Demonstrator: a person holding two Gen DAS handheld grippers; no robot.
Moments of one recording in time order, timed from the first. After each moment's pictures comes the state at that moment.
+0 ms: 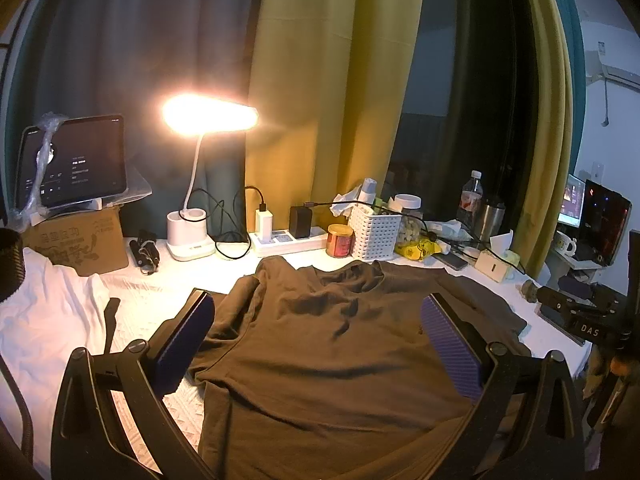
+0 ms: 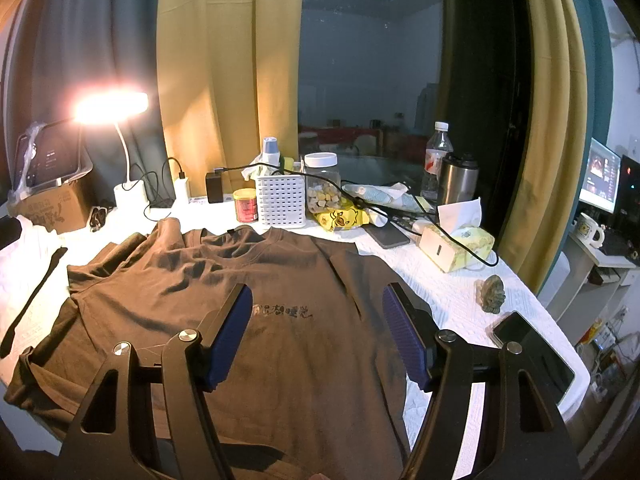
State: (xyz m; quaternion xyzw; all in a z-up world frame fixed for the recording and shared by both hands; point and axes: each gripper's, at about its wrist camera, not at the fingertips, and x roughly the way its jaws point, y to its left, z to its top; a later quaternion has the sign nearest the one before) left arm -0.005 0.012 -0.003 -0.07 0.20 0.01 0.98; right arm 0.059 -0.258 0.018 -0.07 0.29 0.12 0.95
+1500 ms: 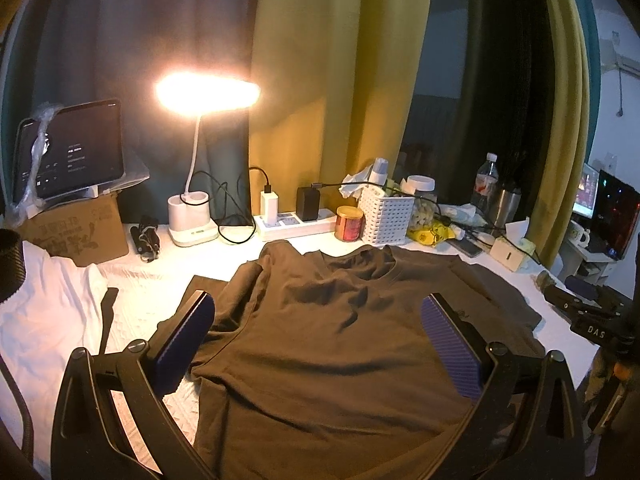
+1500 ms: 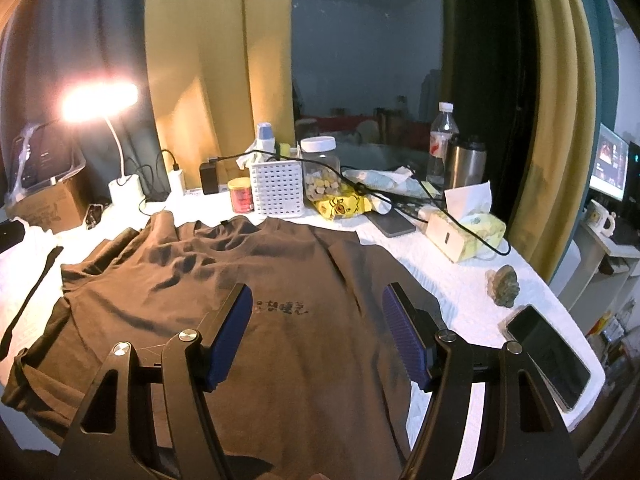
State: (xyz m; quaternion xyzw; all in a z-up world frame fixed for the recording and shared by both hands) left arm 0.021 0.007 -0.010 -0.07 0.23 0.03 0.97; right arm 0.083 -0.265 -0.003 -0.06 0.32 0.13 0.94
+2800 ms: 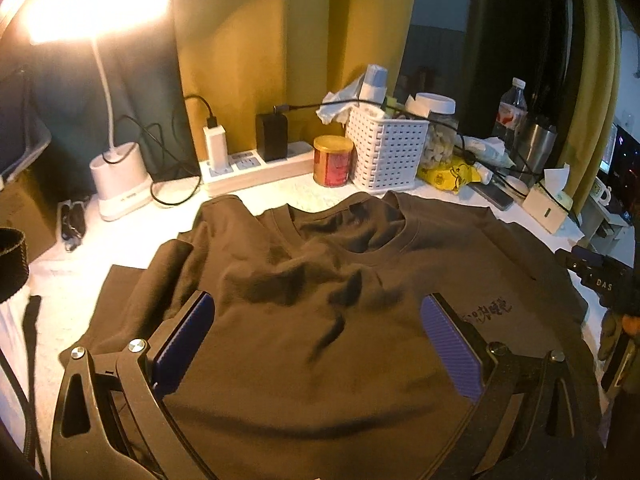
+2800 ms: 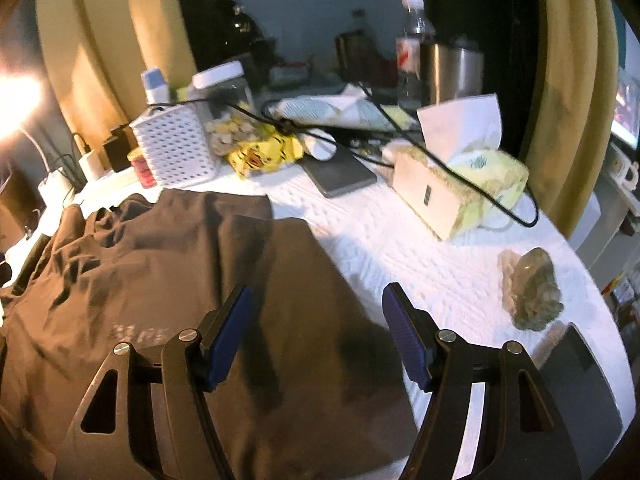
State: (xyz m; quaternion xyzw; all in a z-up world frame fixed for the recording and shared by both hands) left arm 0.168 -0.024 -0.074 -0.05 0.36 0.01 0.93; right arm 0.237 -0.342 -0.098 -0.02 0.43 0.10 0.90
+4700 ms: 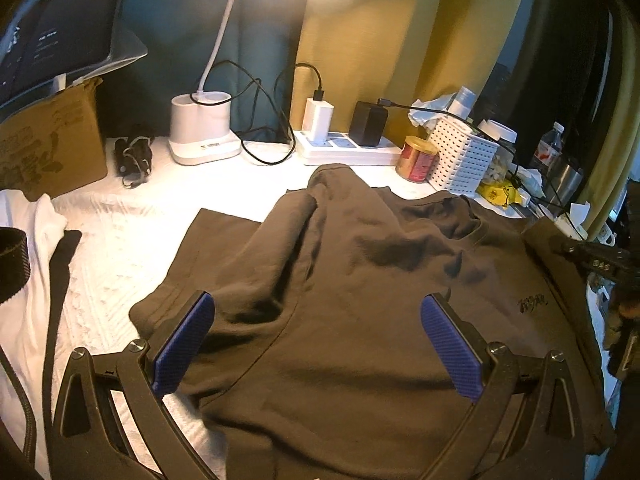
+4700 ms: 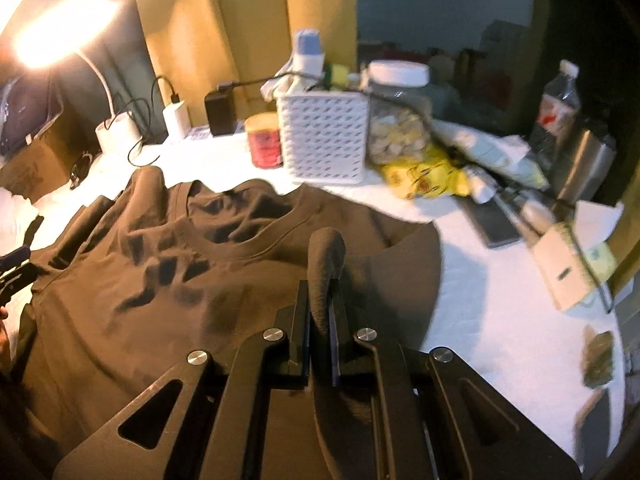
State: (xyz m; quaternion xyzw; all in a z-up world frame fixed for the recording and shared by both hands) left arm 0.115 0.090 -0.102 -0.13 0.35 0.04 0.93; right arm 0.239 -0.183 -0.090 -0.10 0.45 0.20 0.86
